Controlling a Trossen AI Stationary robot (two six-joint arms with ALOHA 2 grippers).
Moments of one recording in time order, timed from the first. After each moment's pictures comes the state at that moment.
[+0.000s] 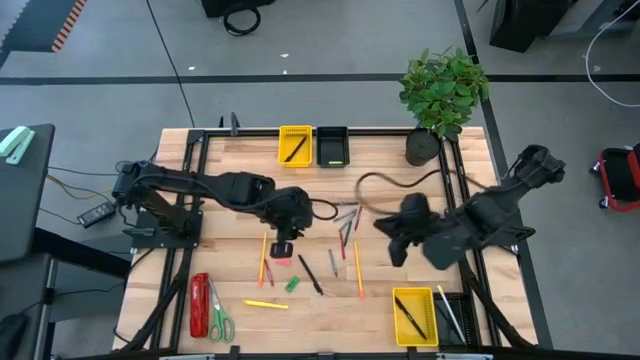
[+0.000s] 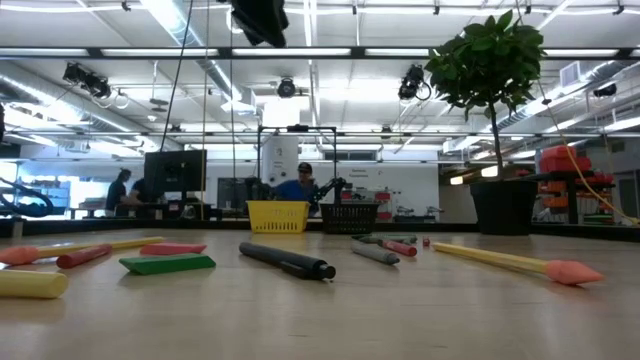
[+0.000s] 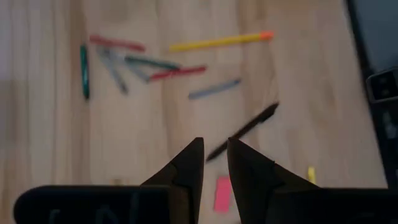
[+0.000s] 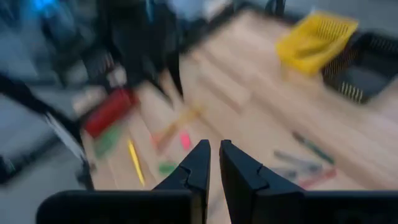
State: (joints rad) left arm -0.13 1.60 1.50 -0.88 0.03 -0.04; right arm 0.64 1.31 1.44 -0.93 0.84 1.11
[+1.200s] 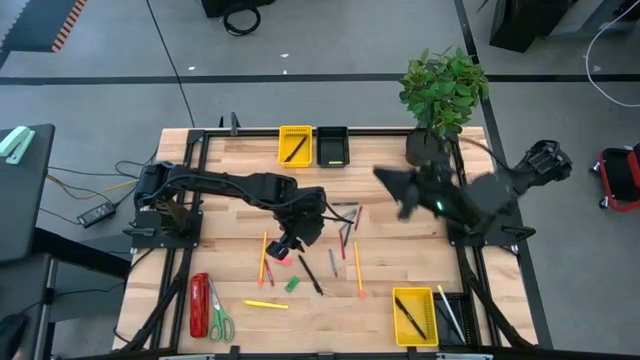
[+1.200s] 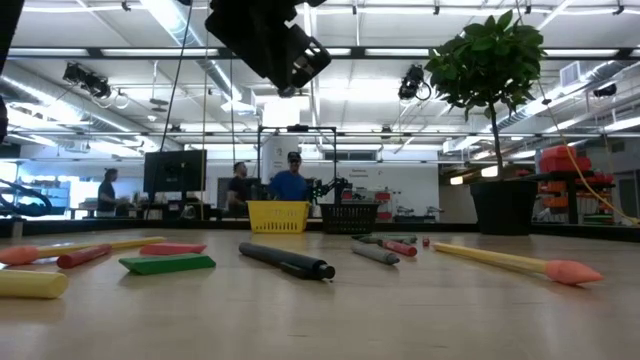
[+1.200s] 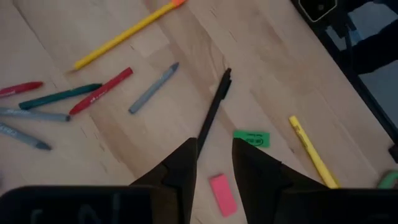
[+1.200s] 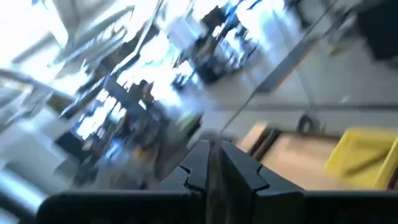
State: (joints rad) left arm -0.04 1.77 1.50 -0.89 0.39 0.48; right arm 0.50 1.23 1.44 -0.18 1.03 0.69
